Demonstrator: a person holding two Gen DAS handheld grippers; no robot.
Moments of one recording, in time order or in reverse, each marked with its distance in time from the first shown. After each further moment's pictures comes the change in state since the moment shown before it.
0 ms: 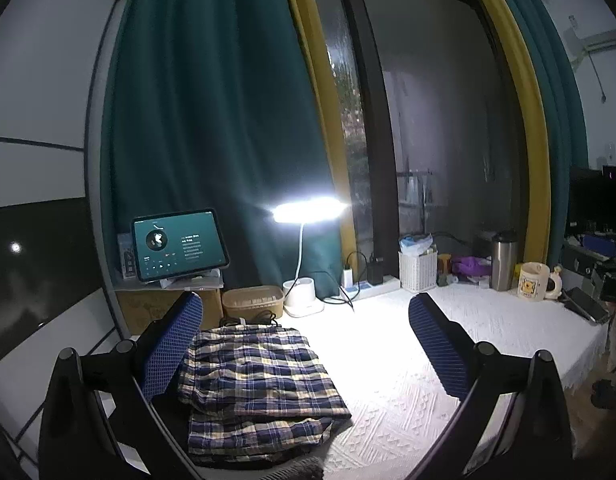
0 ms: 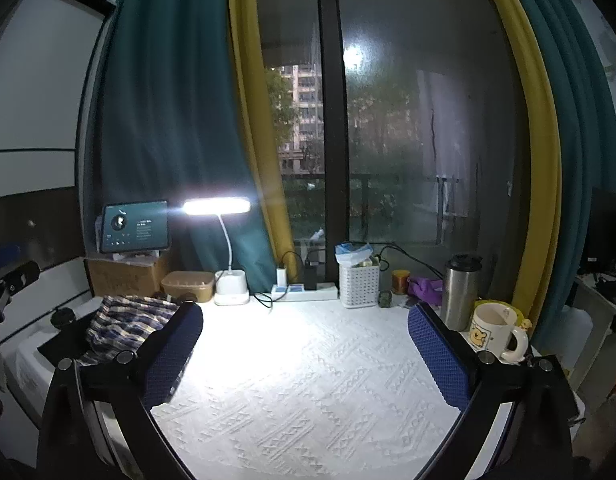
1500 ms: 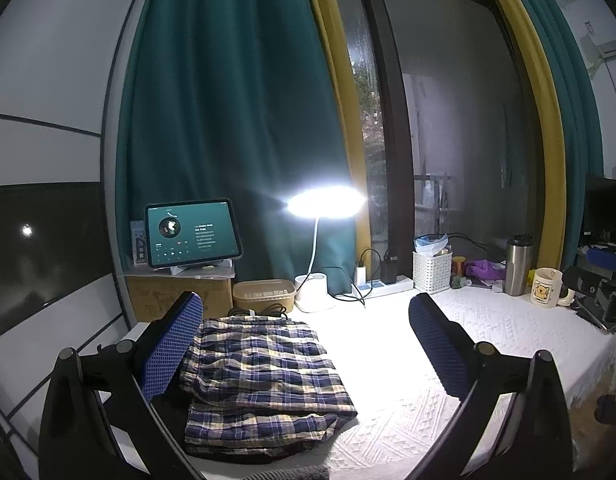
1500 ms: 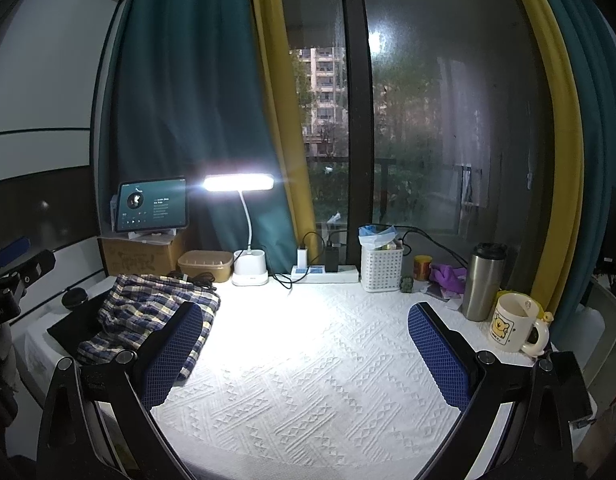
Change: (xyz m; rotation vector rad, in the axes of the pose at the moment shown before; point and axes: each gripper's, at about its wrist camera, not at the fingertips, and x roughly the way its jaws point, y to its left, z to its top) left arm 0.002 -0.001 -0.016 -0.032 -0.003 0.059; right arm 0.013 0.017 -0.006 -0.029 0.069 0.060
